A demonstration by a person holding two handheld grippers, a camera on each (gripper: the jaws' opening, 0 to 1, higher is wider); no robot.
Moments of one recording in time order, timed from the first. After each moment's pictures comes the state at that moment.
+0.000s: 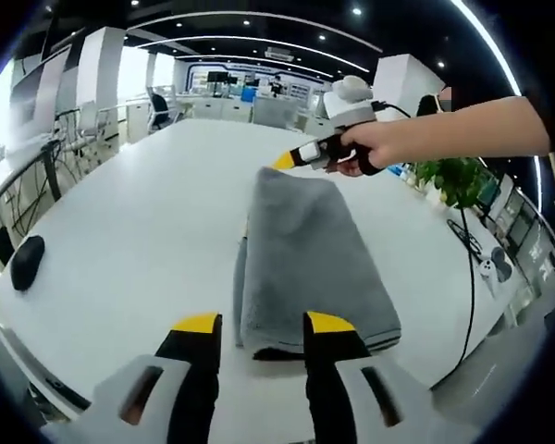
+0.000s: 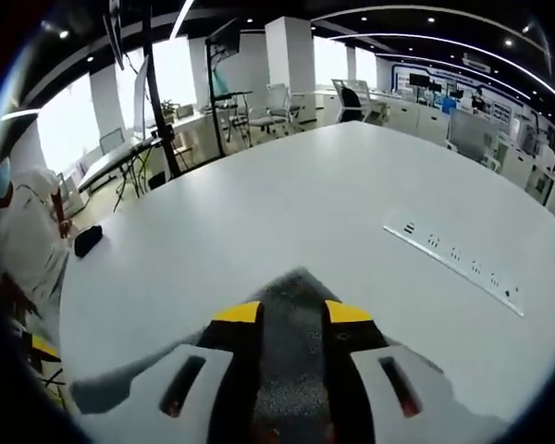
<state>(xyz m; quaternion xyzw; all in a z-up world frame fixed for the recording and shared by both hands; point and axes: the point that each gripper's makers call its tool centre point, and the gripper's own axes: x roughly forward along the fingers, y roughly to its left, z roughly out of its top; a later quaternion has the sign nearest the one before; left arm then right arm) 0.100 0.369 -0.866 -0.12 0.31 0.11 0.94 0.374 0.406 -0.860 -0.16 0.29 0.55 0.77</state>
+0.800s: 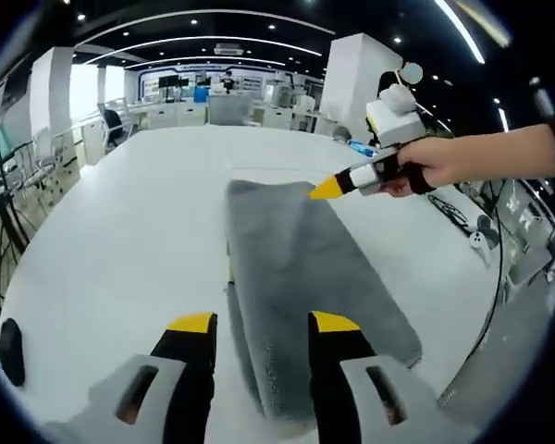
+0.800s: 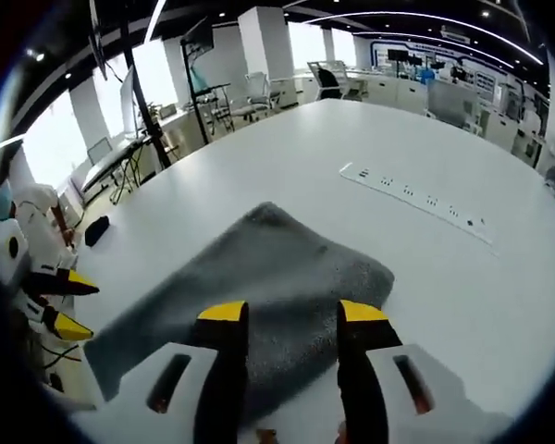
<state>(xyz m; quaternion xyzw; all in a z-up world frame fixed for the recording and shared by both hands) 0.172 0.388 -0.865 -0.05 0.32 0.01 0.95 0.374 0.305 -0.875 -0.13 0.35 0.51 0.78</state>
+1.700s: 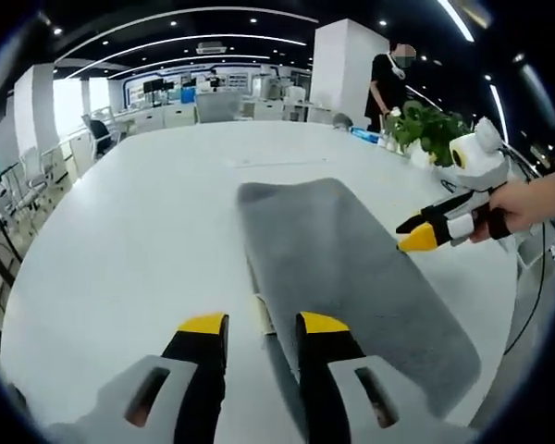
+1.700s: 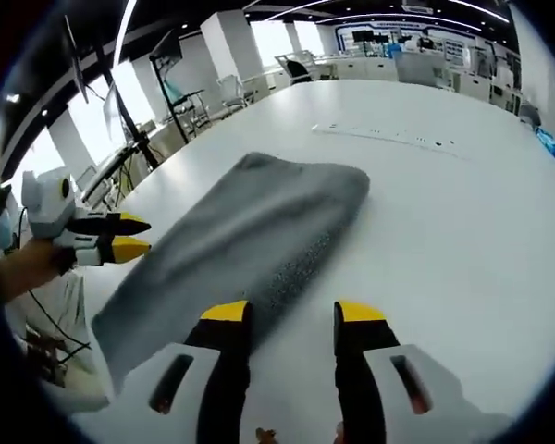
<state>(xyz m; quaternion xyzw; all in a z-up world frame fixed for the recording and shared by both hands) 0.235 0.422 -0.893 -0.02 0.34 -0.01 0.94 0.320 0.248 -0.908 -0.07 0.40 0.47 0.79</state>
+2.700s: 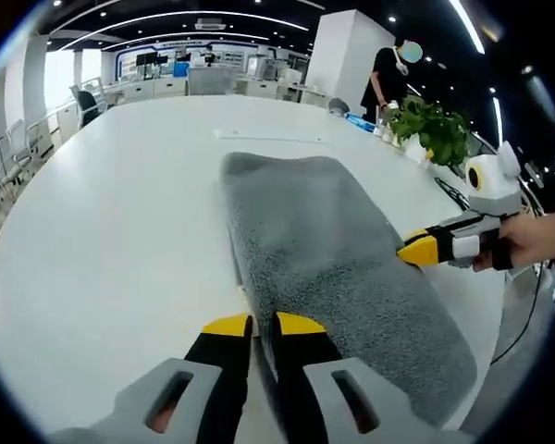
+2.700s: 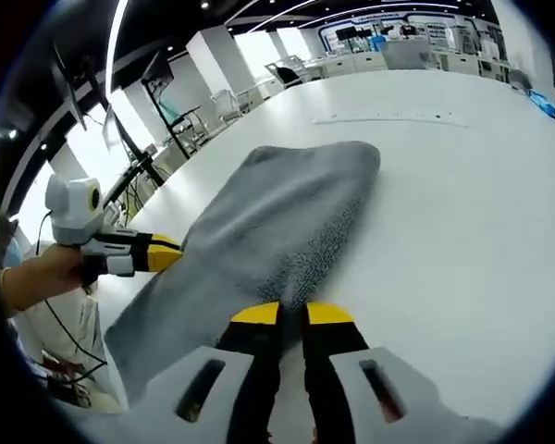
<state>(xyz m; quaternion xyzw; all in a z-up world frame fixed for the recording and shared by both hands) 0.242 0.408 -0.919 -0.06 0.38 -0.04 0.92 0.302 0.257 -0.920 -0.01 0.41 0.47 0.78</state>
